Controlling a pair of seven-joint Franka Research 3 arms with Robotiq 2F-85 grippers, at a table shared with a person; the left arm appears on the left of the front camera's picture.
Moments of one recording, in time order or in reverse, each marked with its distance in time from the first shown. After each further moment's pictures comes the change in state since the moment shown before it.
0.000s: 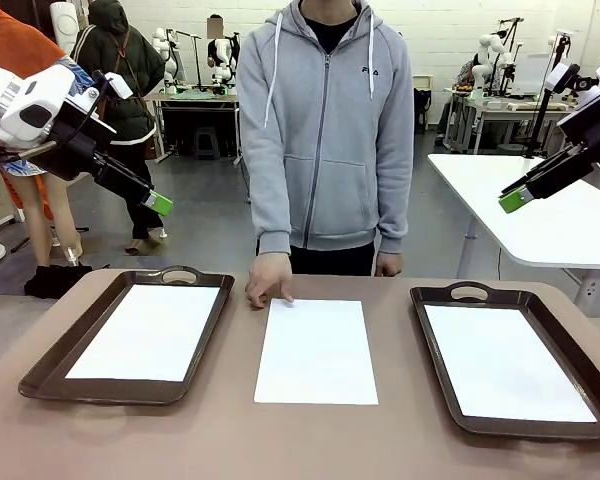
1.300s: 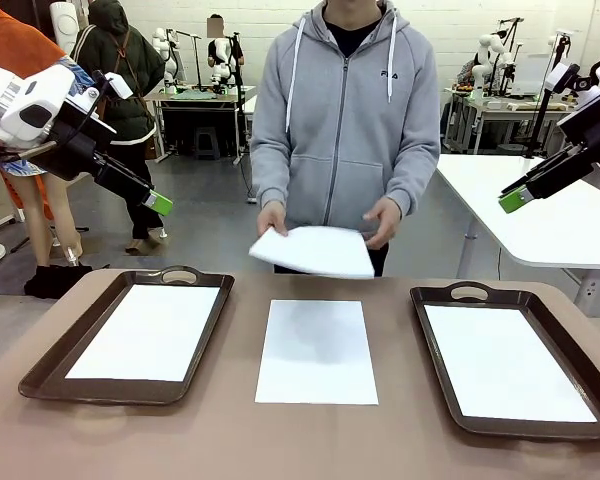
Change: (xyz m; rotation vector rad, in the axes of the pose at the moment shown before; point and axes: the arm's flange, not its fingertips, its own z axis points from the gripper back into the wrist) left arm 0.000 0.000 0.000 0.000 0.000 0.000; right arm 0.000 0.000 0.000 0.000 0.000 0.000
